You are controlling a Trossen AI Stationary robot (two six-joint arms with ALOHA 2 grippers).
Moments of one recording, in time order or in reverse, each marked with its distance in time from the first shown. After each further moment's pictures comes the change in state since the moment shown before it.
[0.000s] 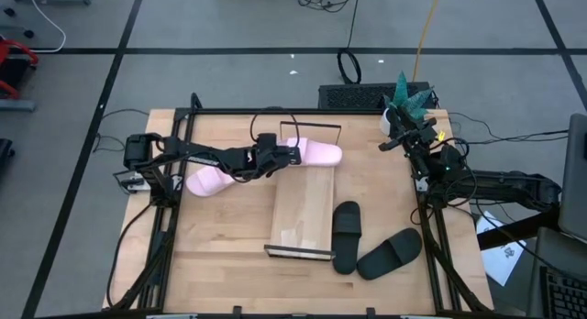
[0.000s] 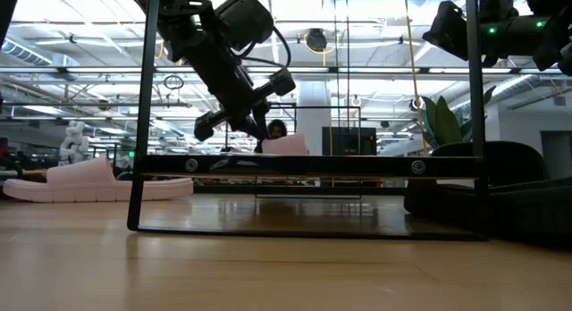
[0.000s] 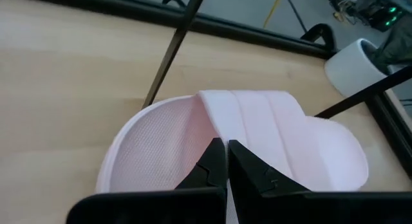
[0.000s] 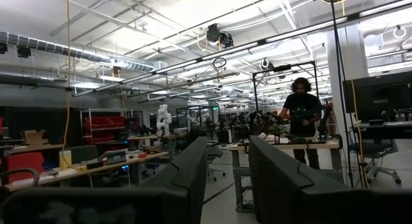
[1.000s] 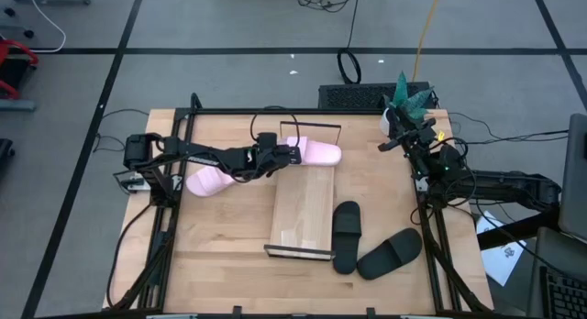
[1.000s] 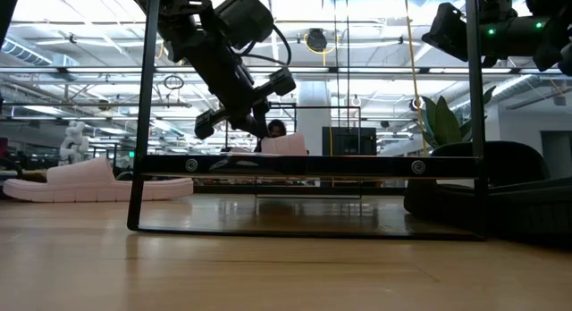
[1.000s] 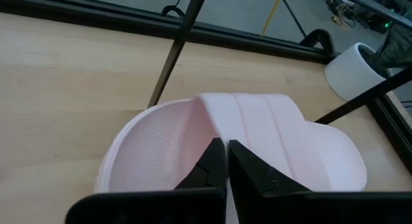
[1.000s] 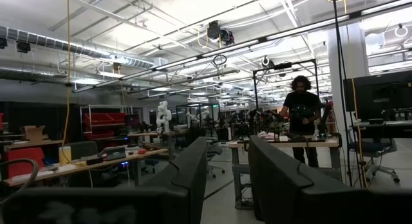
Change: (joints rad) left arm 0.005 0.000 0.000 0.023 -0.031 0.049; right arm 0.000 0.000 0.000 -0.016 0.000 0.000
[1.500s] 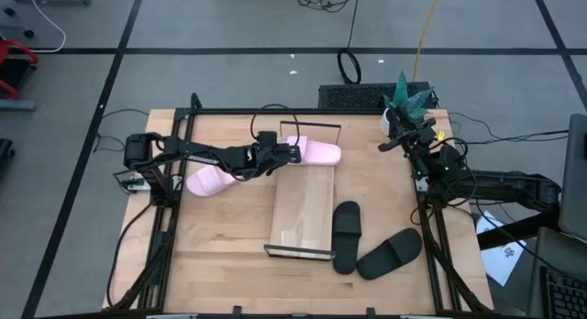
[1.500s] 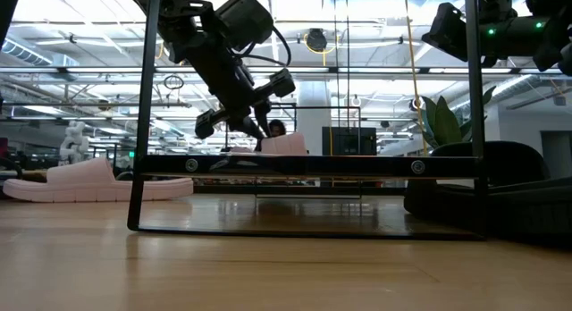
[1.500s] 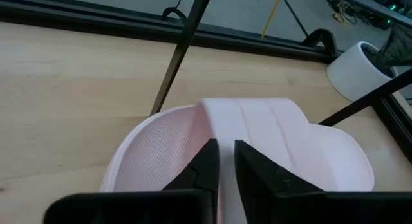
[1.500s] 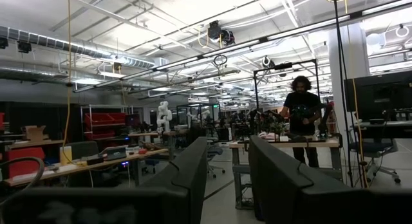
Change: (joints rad) left arm 0.014 0.000 0.000 0.005 0.007 0.035; right arm 0.000 0.000 0.000 0.000 -0.003 0.000
